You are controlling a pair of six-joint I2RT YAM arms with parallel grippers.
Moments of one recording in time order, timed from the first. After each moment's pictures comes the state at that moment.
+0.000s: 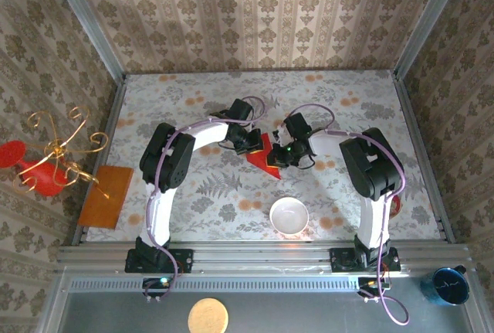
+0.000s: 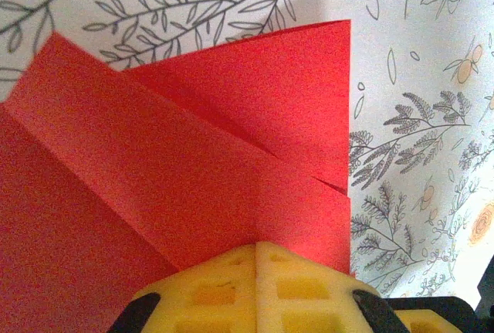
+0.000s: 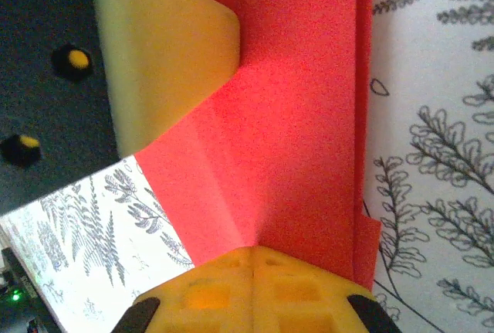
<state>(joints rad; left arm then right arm) -0.60 2.15 1.47 -0.46 0.44 -0.66 0.41 1.95 1.09 -0.28 -0.58 0.46</state>
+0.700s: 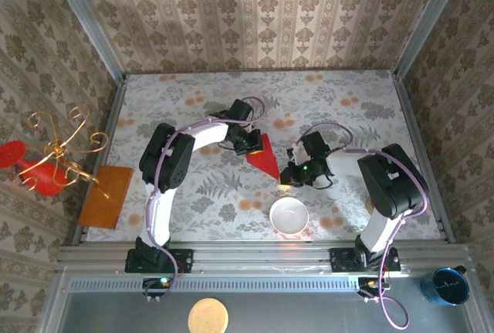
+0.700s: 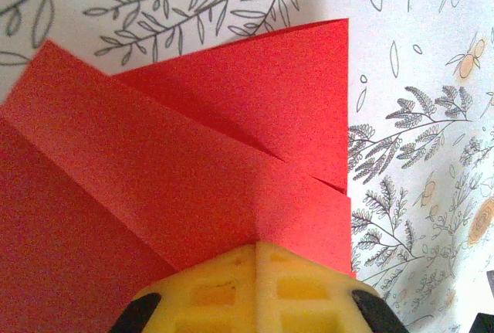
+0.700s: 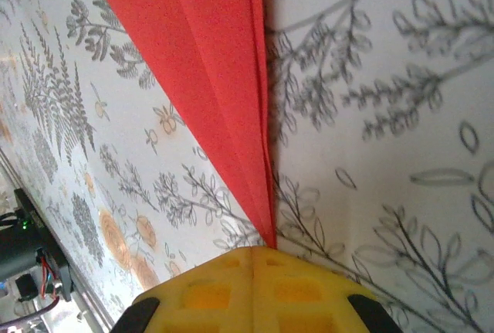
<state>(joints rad) -0.60 2.14 1.46 -0.45 0.45 -0.66 0.37 1.72 0.75 -0.20 -0.66 0.45</state>
